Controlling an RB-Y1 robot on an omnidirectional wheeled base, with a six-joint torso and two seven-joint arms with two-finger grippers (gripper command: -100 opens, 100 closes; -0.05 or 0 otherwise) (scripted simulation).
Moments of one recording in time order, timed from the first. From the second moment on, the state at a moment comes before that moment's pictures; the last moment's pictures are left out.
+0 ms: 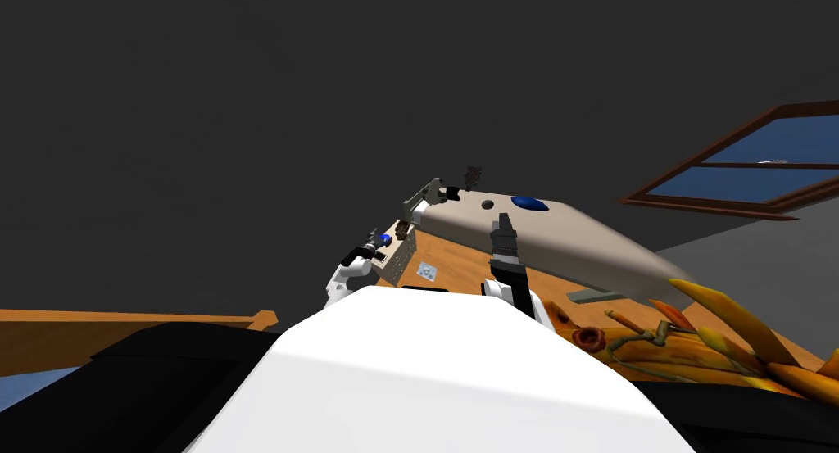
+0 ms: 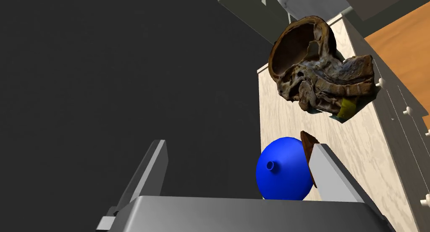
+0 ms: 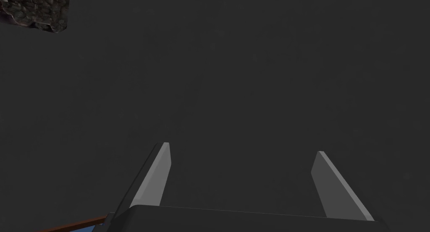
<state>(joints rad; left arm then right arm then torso) 0.27 0.26 0.10 -1.89 0.40 0.36 0.51 0.50 -0.02 -0.06 -2.22 0.09 -0.39 0.16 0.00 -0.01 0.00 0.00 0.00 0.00</state>
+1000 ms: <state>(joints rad) 0.21 0.32 0.15 -1.66 0.52 0.60 0.65 0.50 -0.02 -0.06 -2.22 0.09 -0.39 0.16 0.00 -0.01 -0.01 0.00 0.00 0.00</state>
